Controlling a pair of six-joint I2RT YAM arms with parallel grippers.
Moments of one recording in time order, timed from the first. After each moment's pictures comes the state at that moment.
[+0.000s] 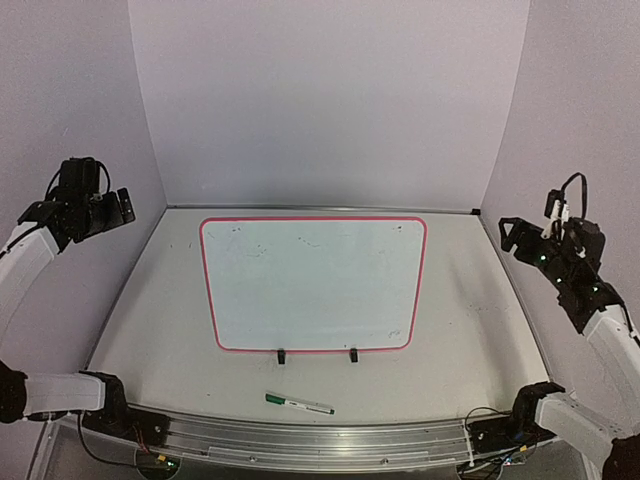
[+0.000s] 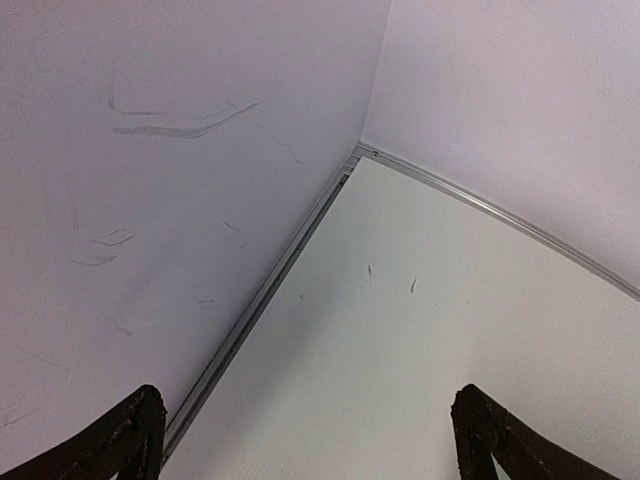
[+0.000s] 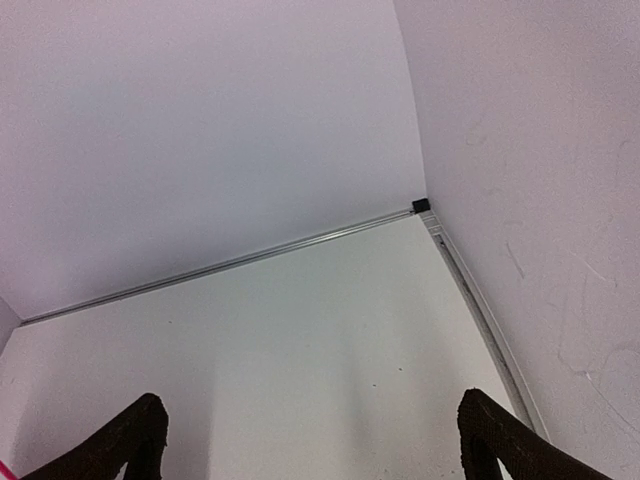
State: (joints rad) left arm -0.08 1.06 1.09 -0.61 -0.39 -0.36; right arm 0.01 0.74 0.64 -0.10 0.01 0.29
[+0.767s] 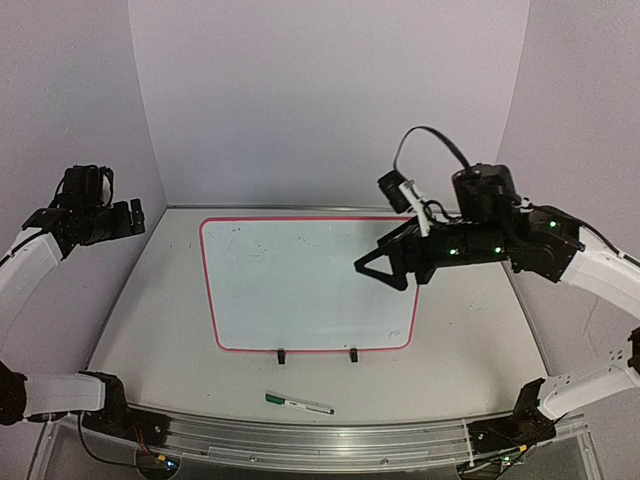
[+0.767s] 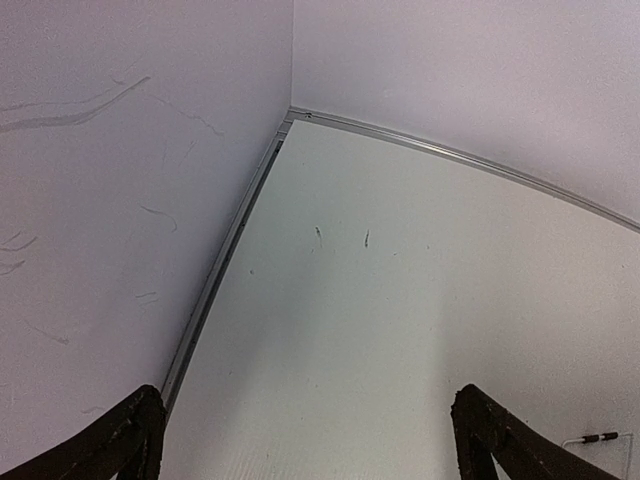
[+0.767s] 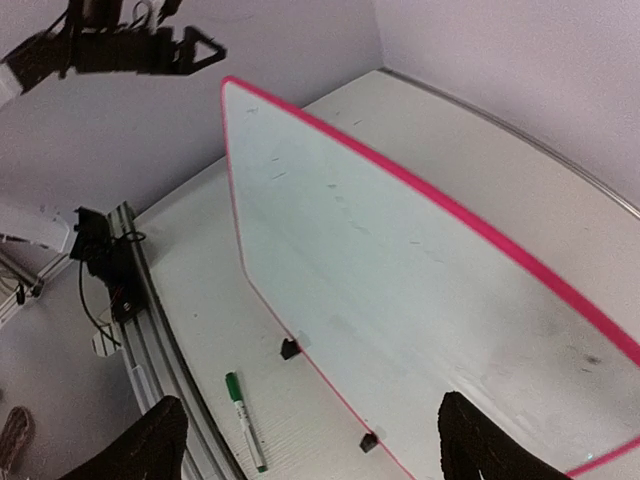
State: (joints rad) left arm -0.08 1.05 1.06 -0.59 -0.21 -0.23; right arm 0.89 1.17 1.24 -0.54 -0.19 0.16
